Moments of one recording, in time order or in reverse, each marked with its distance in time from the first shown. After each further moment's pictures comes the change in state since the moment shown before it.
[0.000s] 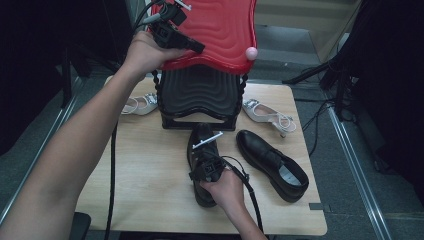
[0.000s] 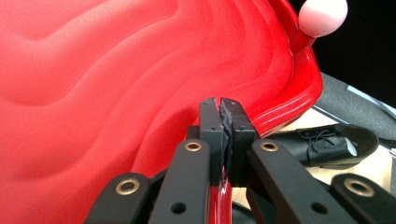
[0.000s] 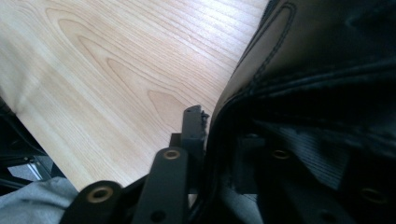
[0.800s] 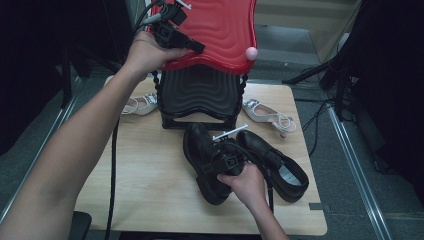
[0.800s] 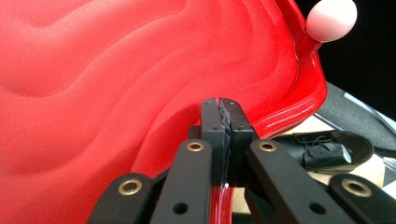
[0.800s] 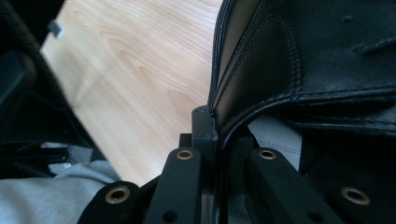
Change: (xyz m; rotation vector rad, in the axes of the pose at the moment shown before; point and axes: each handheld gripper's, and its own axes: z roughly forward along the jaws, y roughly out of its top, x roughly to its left) left arm 0.002 0.001 0.003 0.010 -0.002 -0.063; right arm -0.025 -0.006 -0.055 -0.079 0.137 -0.006
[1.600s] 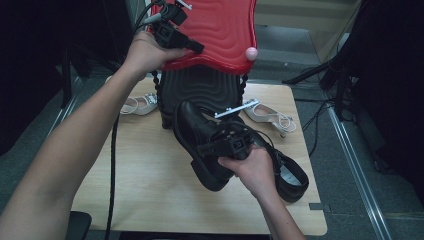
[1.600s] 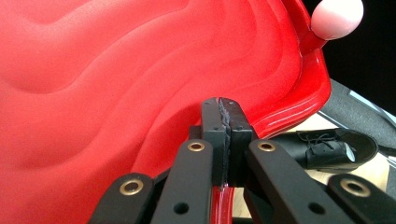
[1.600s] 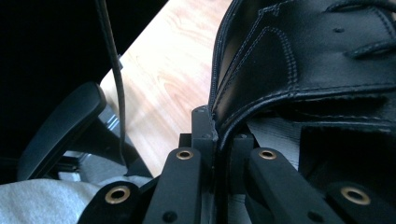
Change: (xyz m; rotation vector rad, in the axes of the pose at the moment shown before) left arm -0.002 0.001 -0.001 0.016 0.016 0.000; right arm 0.047 0.037 -0.074 -0.132 0.046 -0.122
